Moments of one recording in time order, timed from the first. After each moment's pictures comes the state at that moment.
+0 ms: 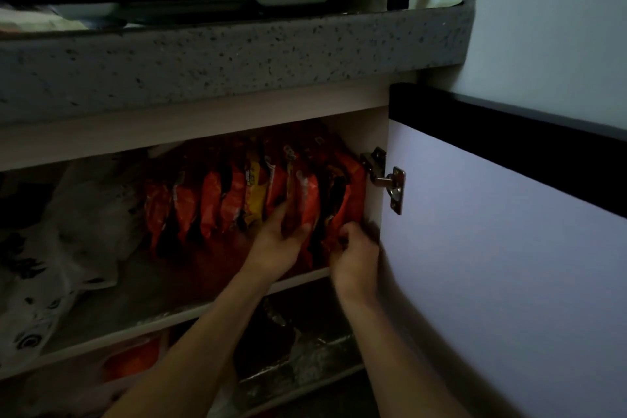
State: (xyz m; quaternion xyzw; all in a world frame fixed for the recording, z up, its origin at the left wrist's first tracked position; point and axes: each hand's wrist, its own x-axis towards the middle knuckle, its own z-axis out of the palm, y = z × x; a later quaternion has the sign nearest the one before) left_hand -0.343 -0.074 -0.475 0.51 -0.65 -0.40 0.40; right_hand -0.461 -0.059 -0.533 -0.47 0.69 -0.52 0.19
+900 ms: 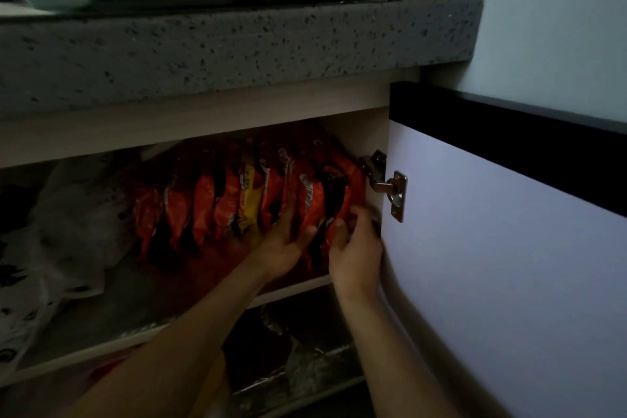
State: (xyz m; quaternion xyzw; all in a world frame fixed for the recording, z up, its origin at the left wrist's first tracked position) left_hand -0.348 -0.115 -0.496 0.48 -0.76 -0.35 0.28; right_hand -0.471 -0.072 -0.521 -0.46 0.65 -0.58 0.17
